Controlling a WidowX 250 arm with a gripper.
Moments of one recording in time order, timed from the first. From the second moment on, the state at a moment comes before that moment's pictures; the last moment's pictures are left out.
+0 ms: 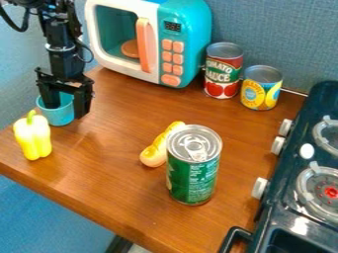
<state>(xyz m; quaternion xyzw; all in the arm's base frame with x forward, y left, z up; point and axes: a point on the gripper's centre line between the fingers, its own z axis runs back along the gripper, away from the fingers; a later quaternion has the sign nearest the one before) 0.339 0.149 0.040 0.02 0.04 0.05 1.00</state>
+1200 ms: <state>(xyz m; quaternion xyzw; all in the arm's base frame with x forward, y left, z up) 0.358 0.133 0.060 -0.05 0.03 0.03 1.00</state>
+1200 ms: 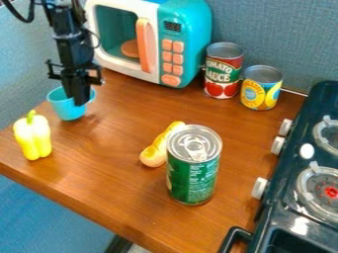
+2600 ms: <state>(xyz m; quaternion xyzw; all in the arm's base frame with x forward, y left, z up) 0.401 0.017 0.060 -0.04 0.01 -0.12 0.99</state>
